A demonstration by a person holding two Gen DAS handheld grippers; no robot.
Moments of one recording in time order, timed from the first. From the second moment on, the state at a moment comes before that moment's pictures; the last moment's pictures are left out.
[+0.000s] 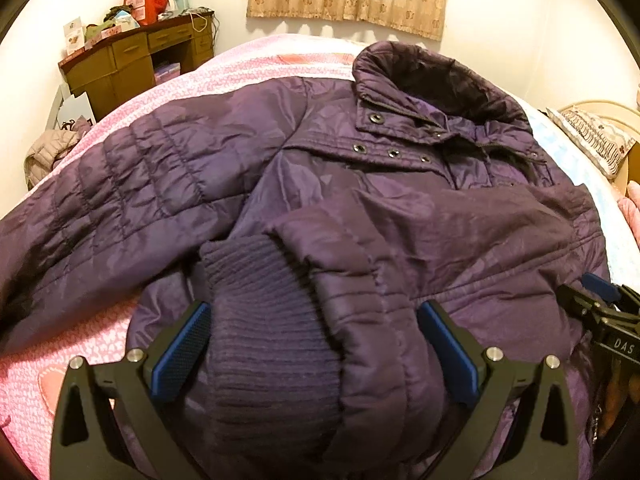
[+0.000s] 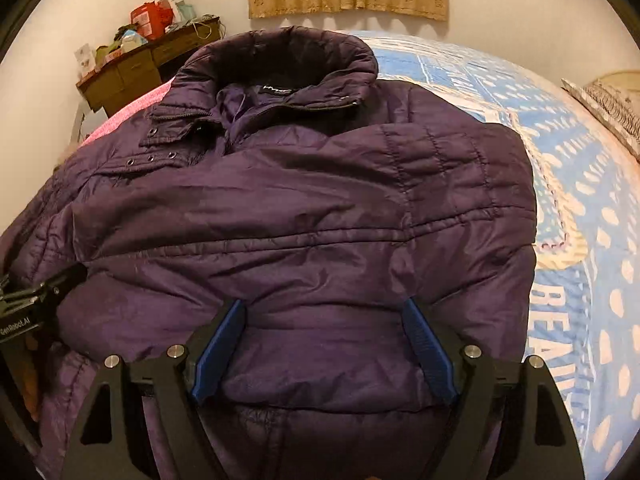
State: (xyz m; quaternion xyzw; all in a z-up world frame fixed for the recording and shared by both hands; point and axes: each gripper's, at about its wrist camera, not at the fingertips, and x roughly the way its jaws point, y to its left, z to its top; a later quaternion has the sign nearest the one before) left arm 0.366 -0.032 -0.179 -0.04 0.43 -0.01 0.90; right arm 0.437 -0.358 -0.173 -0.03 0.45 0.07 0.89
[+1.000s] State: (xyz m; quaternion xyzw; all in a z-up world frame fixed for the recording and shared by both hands) left arm 0.143 0.278 -0.137 -0.26 0.32 0.26 0.87; right arm 0.401 -0.255 -0.175 -0.08 0.42 0.14 0.89
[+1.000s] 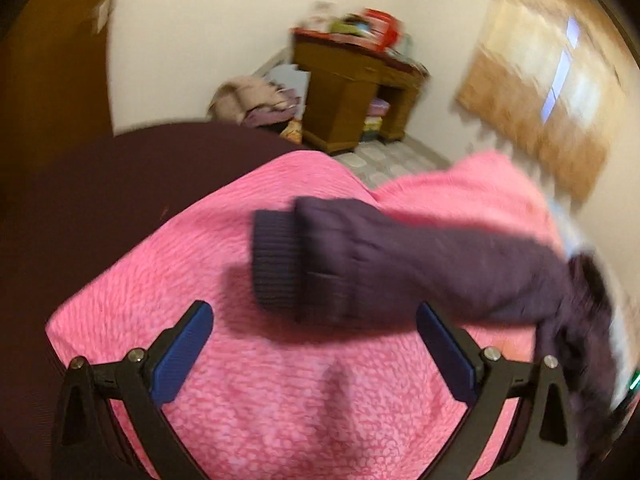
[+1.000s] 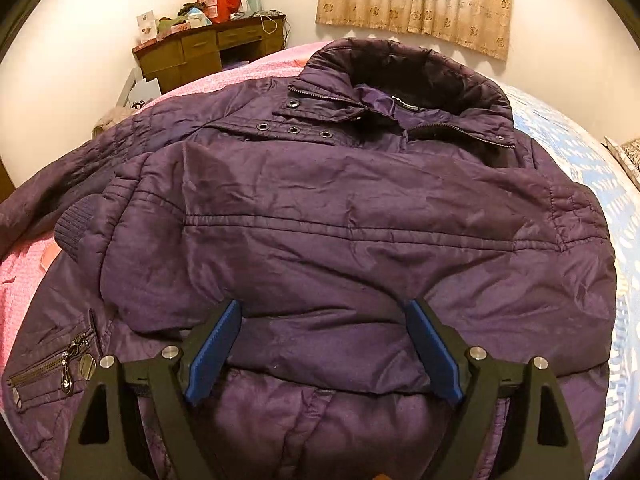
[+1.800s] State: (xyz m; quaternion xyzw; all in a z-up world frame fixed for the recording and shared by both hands) left arm 0.164 0.310 -0.169 -0.54 0.26 0.21 0.77; right arm 0.393 -0.253 -0.173 -0.09 0.41 0.12 0.90
